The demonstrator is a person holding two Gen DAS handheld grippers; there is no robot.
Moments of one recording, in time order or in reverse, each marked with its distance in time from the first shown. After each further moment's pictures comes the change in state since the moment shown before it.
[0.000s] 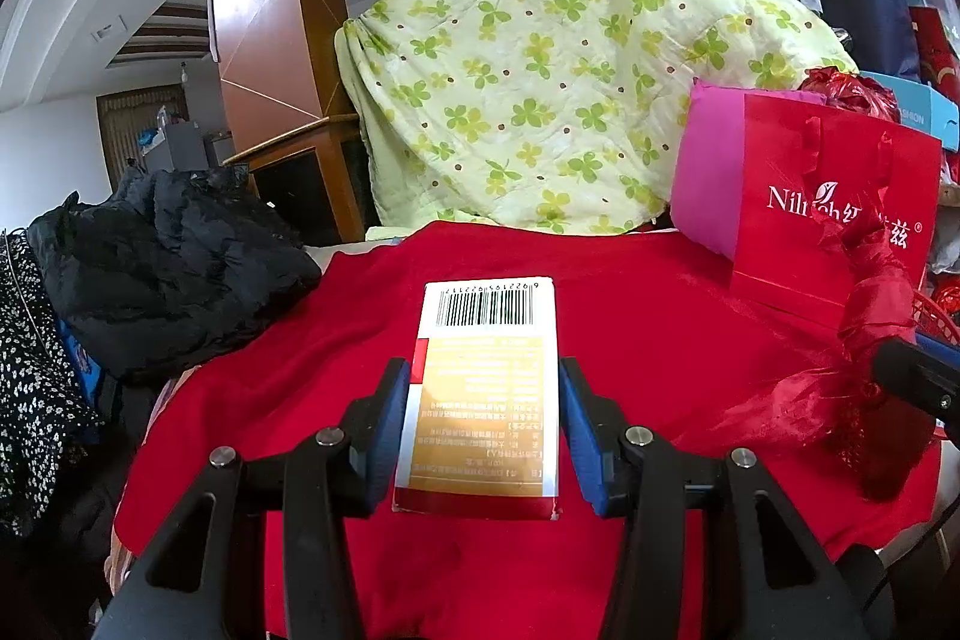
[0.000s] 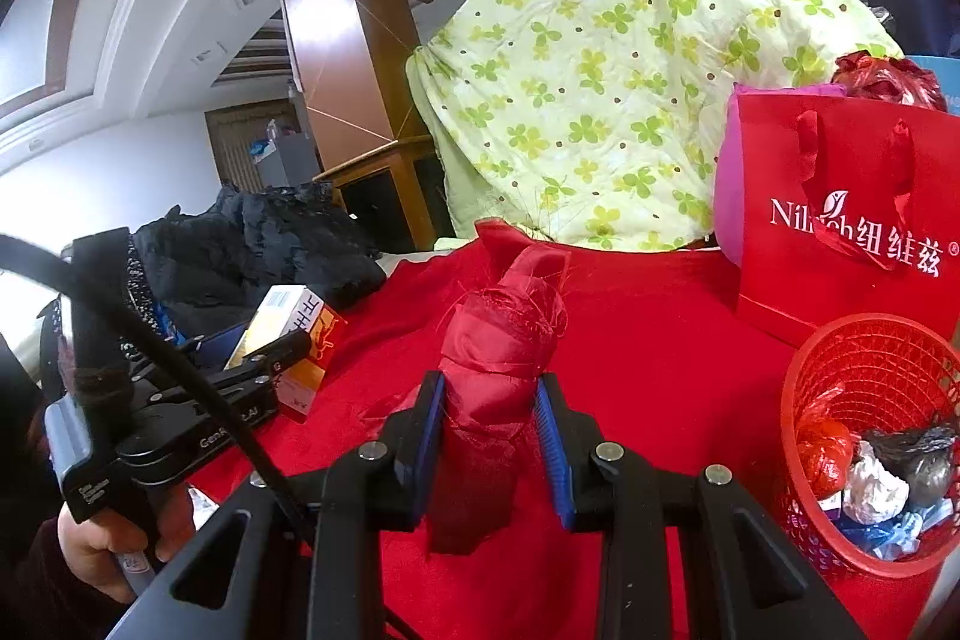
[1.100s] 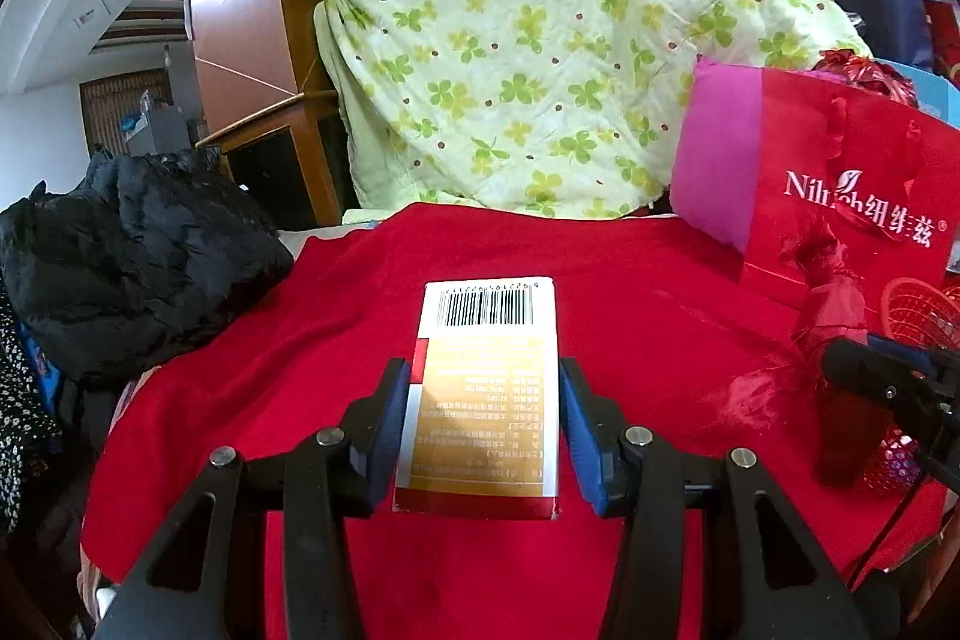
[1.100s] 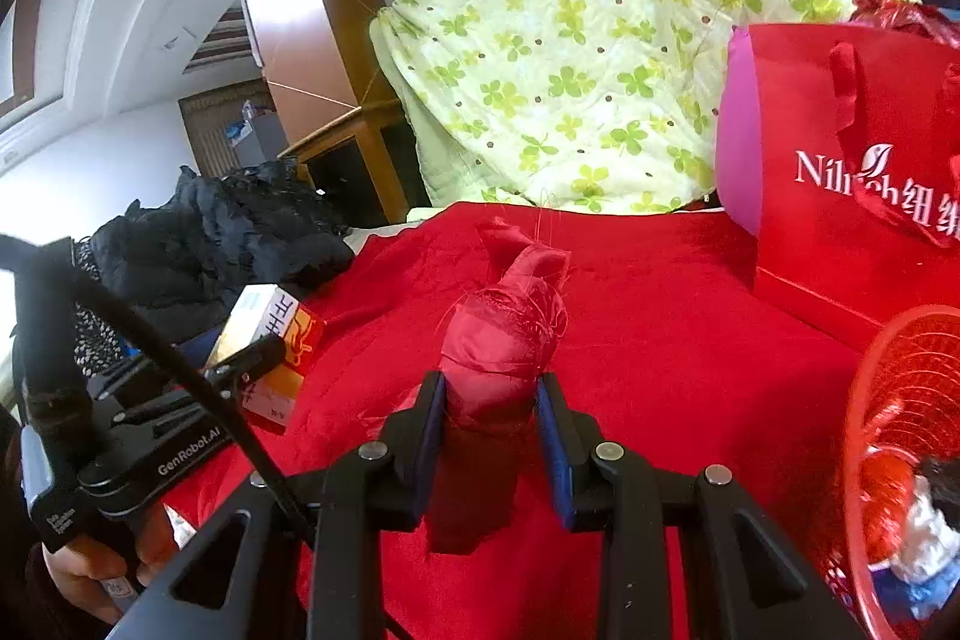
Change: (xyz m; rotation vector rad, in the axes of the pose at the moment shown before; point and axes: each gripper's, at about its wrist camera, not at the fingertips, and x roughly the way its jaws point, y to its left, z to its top) left arm 0.065 -0.007 0.009 -0.001 0.047 -0.033; right arm 0.089 -0.028 0.010 0.049 0.093 -0.030
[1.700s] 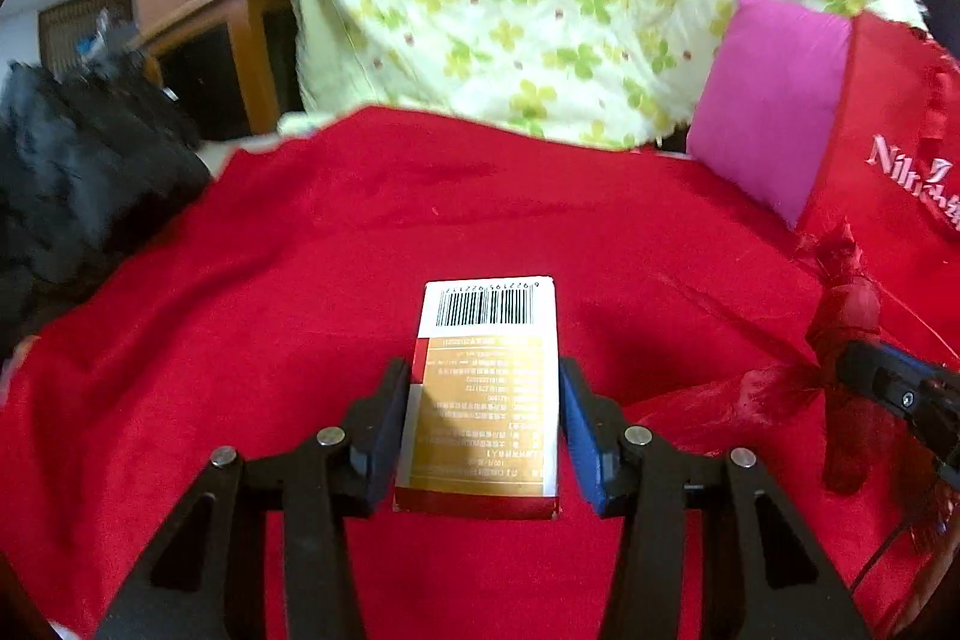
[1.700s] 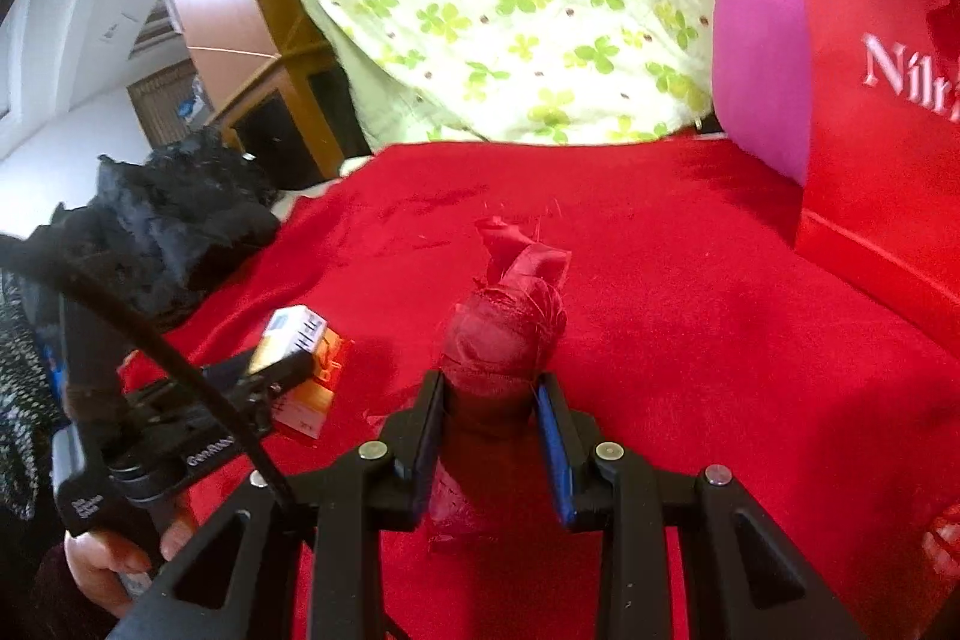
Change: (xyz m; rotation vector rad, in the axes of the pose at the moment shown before) left arm 0.170 0.030 0.002 -0.064 0.190 -0.106; right arm 0.155 -0.059 0.019 0.066 0.125 -0.047
